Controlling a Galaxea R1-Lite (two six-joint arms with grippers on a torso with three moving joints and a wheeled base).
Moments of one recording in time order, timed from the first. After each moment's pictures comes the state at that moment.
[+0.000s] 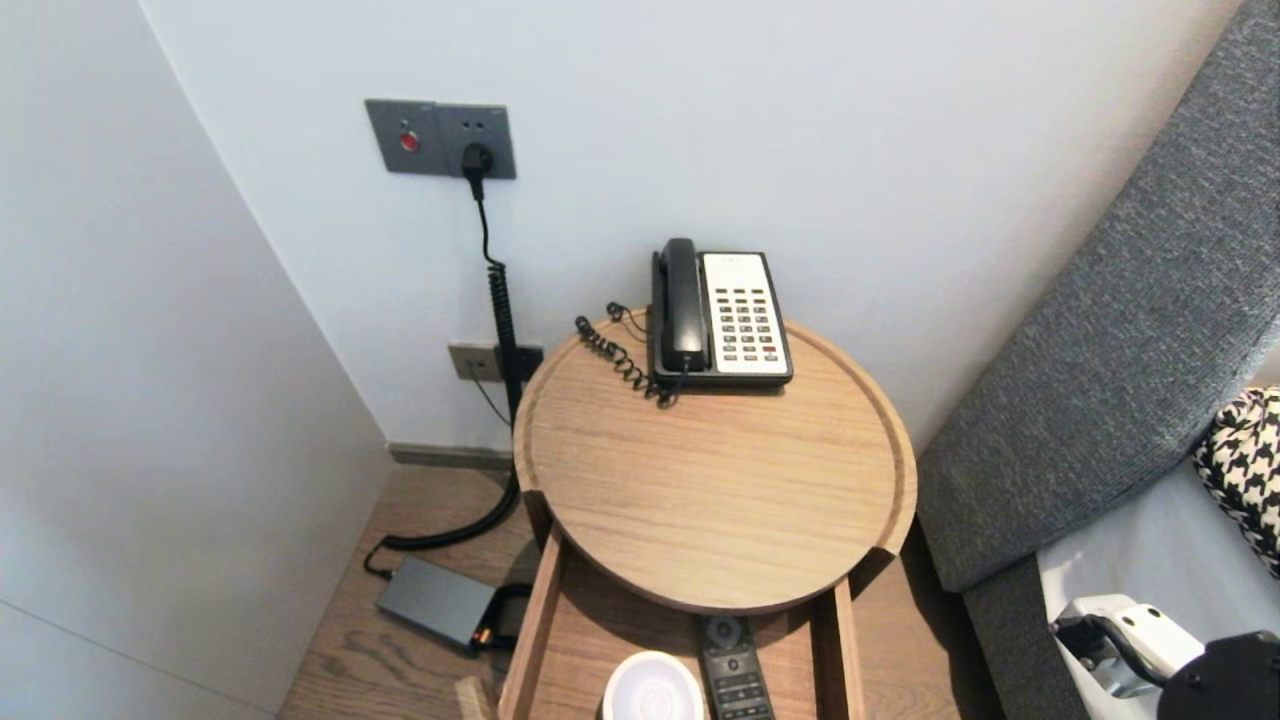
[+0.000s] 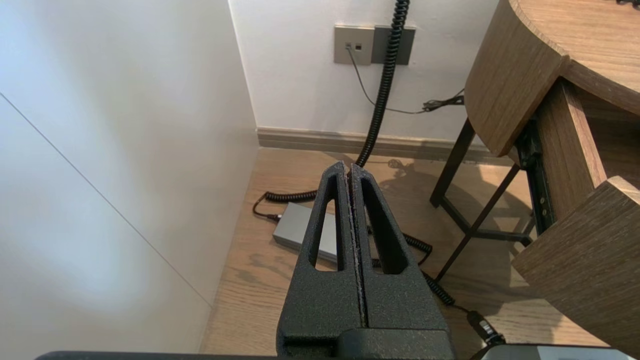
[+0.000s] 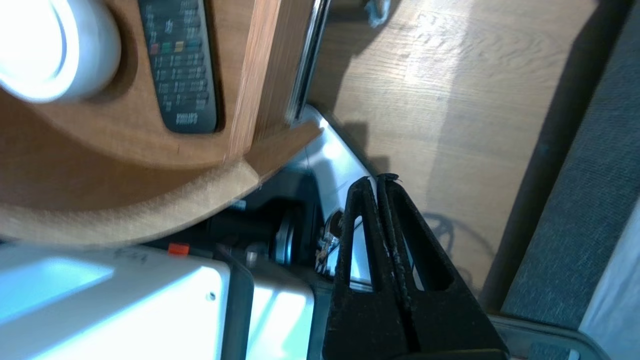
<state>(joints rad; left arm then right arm) 0.00 0.00 0.00 -0.02 0.00 0.01 0.88 1.17 -0.46 0.23 -0.29 0.64</state>
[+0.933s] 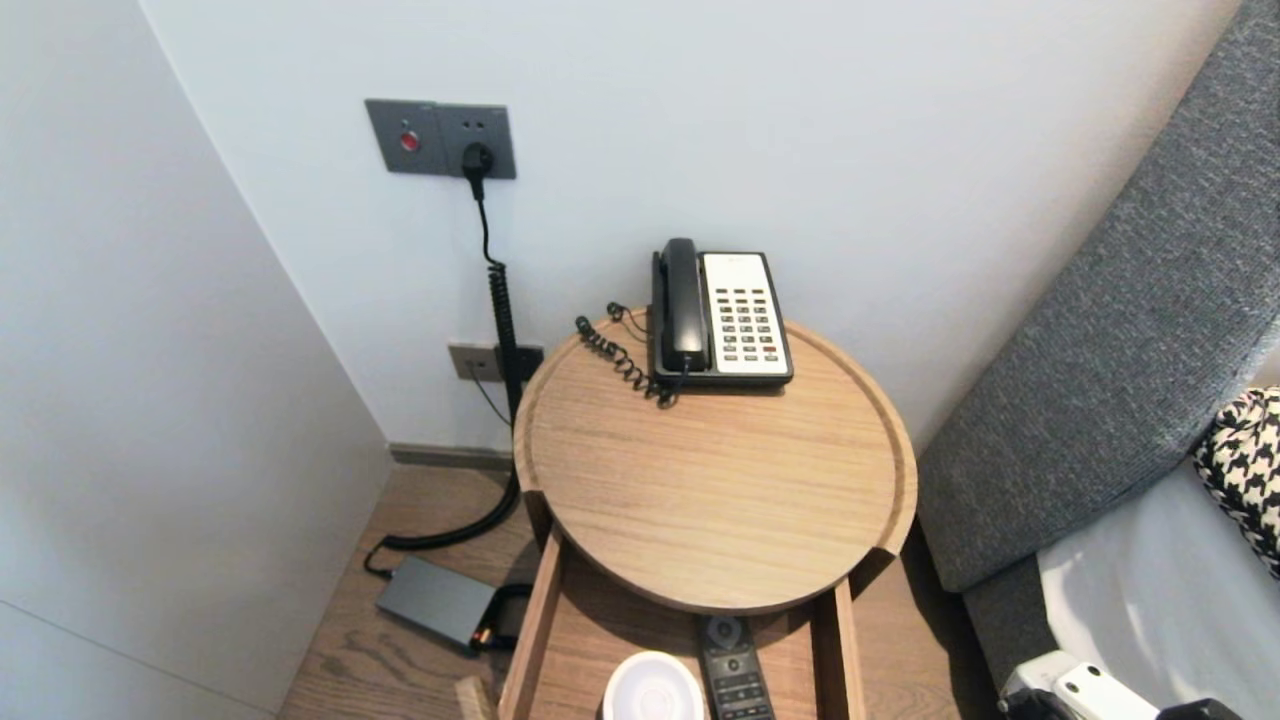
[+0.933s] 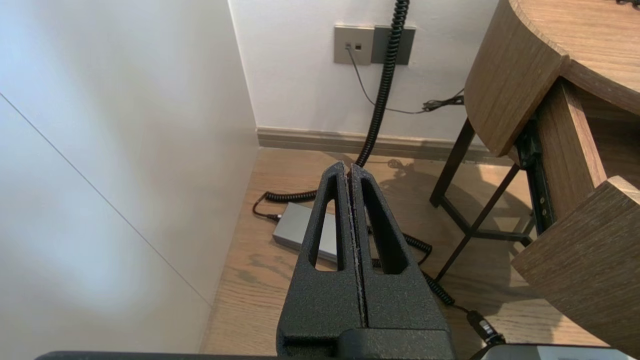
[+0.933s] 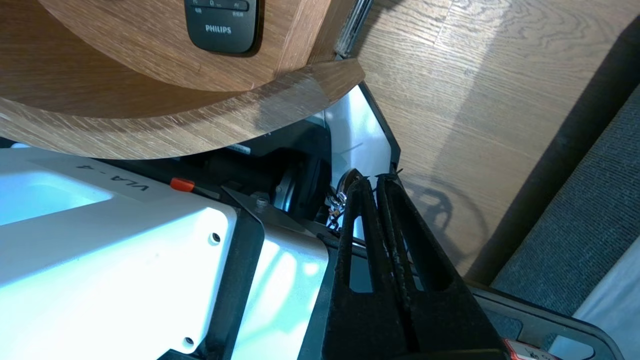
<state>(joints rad) 0.00 0.00 0.00 -0.02 0.00 0.01 1.03 1.24 -0.44 0.22 -0.24 0.64</state>
